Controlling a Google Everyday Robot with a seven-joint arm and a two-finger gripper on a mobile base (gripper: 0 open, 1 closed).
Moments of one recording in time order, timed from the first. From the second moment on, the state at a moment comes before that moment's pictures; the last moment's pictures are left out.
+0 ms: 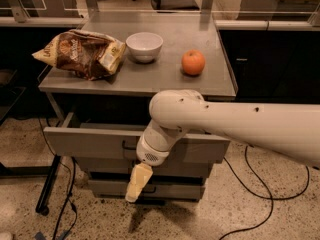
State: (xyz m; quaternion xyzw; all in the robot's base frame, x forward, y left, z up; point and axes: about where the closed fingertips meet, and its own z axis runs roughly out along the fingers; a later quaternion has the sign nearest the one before) arm 0.463 0.058 0.656 -0.62 0.75 0.19 0.11
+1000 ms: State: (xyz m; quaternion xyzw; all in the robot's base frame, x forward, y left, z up) arm 0.392 0.041 0.680 -0.61 0.76 0.19 0.10
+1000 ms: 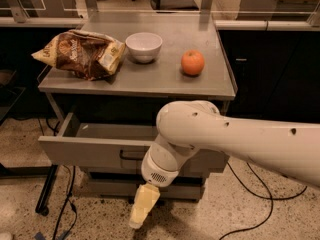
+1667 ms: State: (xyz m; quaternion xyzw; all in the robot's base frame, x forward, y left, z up) arm 0.410 0.059 0.722 -0.62 0.76 0.15 0.12
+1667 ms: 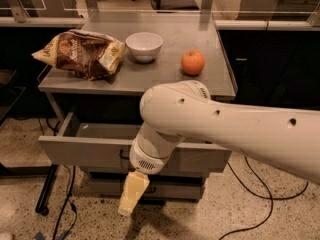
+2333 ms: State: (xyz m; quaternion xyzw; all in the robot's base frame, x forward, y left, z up) arm 0.418 0.070 0.690 -0.62 0.76 0.17 0.10
